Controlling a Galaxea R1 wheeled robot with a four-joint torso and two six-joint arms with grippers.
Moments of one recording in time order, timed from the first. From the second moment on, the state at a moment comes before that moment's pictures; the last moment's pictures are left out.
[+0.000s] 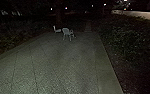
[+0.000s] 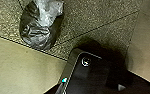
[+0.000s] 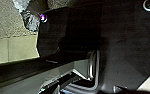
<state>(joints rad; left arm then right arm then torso) 1.12 2.65 -2.36 -0.03 0.21 -0.29 -1.56 2.95 -2.61 -0.85 0.19 0.95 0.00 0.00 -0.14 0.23</state>
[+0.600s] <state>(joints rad) 1.33 2.86 -2.49 0.12 0.10 -0.28 -1.58 2.96 -2.61 -0.86 0.19 0.96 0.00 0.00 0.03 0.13</state>
